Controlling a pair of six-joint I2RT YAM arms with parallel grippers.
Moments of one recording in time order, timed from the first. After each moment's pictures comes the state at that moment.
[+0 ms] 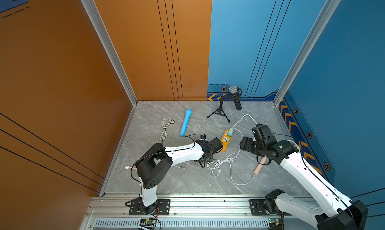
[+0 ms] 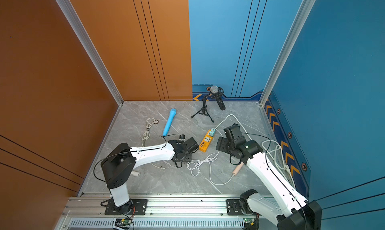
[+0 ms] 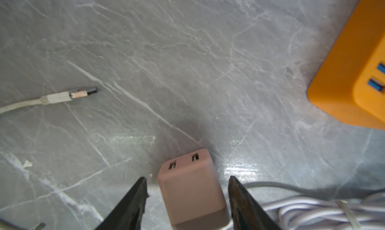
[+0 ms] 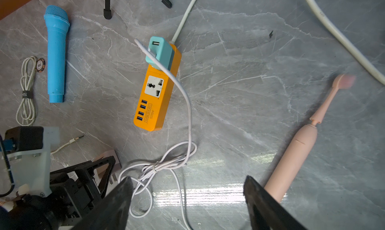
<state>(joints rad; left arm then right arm) -0.94 1.85 1.21 -0.69 -0.31 -0.95 0.43 1.06 0.96 -0.87 0.09 0.66</state>
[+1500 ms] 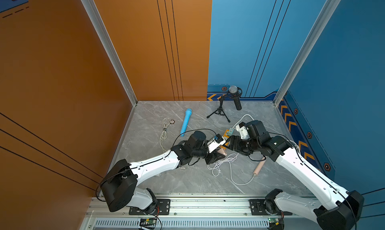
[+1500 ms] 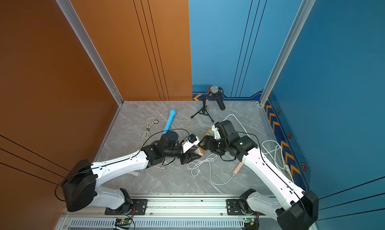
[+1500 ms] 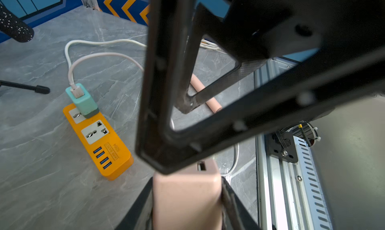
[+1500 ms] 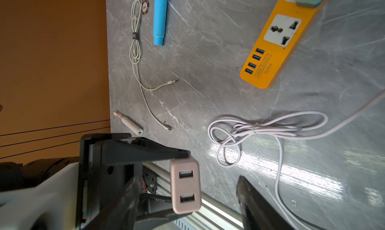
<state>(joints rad) -0.85 1.41 0.87 0.04 0.48 0.08 0.55 1.15 1.06 -0.78 -0.36 0.77</state>
